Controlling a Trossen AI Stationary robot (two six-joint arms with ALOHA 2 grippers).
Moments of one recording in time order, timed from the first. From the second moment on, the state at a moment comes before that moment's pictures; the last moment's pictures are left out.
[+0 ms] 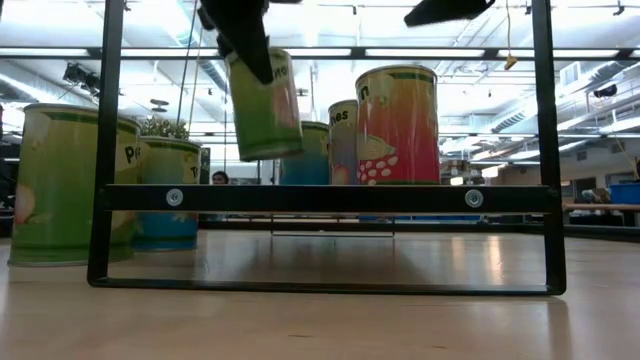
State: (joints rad) left arm -0.22 1.66 1.45 -0.93 -0.28 -0.33; right arm 0.54 1.36 0.97 -0.24 0.64 0.14
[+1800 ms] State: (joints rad) left arm -0.20 1.73 1.45 -0.84 -0.29 0.02; right arm 0.58 1.34 0.98 -0.24 0.68 0.18
